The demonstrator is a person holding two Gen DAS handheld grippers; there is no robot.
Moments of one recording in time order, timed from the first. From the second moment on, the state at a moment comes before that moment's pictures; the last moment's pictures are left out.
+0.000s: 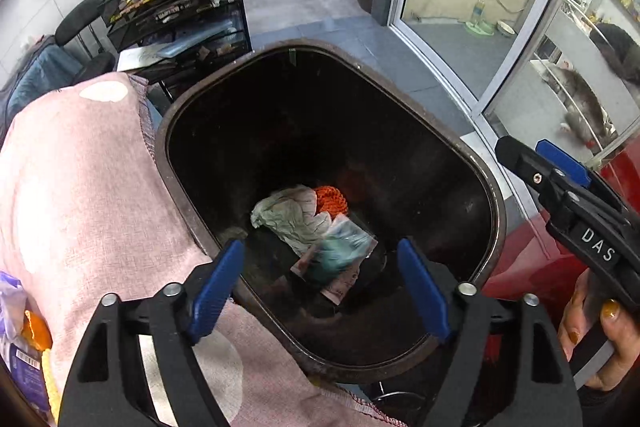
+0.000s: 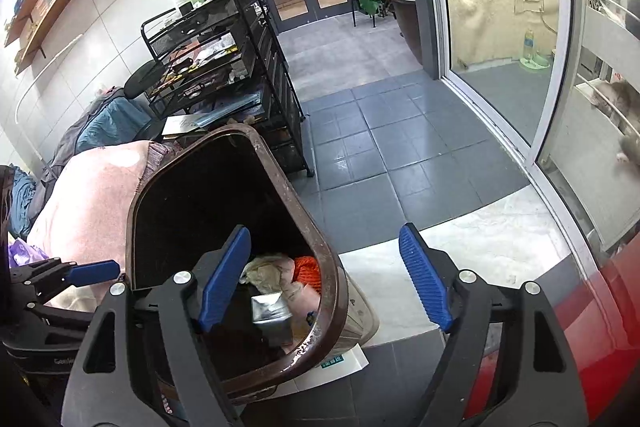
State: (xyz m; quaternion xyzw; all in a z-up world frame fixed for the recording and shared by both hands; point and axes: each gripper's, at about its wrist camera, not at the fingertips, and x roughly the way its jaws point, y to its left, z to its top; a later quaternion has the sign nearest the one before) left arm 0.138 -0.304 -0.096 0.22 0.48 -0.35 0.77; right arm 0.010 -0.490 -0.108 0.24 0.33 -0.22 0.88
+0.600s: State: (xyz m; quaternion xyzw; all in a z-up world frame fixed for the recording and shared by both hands) left arm 0.092 -0.243 -0.039 0.22 0.32 -0.31 0.87; right arm 0.024 -0.445 -0.083 0.22 0.30 -0.15 0.92
